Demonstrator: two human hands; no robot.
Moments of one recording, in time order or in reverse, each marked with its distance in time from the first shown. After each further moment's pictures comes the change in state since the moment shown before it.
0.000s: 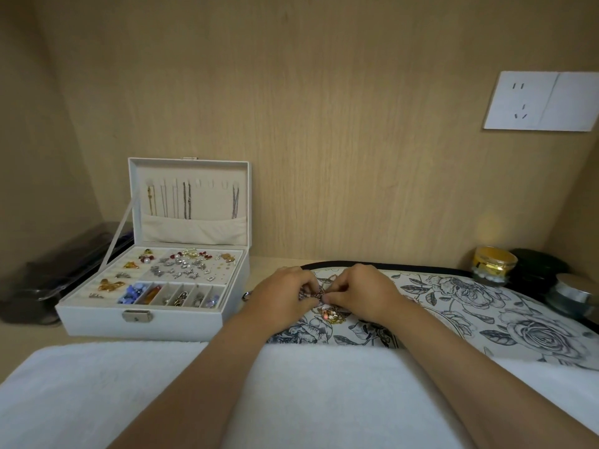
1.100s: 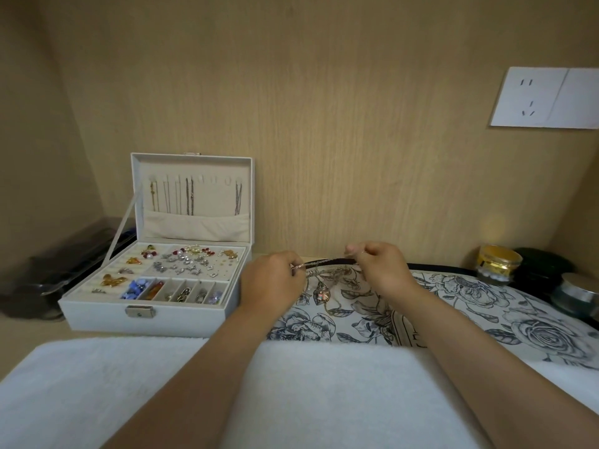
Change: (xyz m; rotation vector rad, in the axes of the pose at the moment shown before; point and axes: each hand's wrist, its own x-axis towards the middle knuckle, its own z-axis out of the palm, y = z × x) left_hand -0.002 0.013 -0.017 0.070 0.329 -0.235; right_hand 0.007 0.005 -0.017 0.618 0.308 0.156
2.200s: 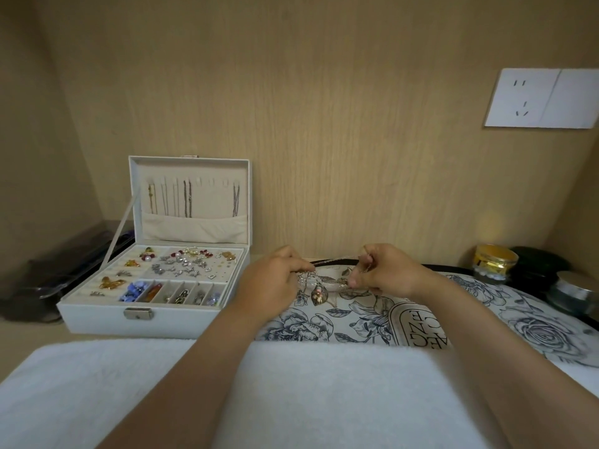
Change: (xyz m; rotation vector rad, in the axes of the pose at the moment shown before) left_hand 0.001 -0.011 -0.004 -0.125 -0.110 0.269; right_hand 0.002 -0.004 -0.031 -0.014 -0.422 0.046
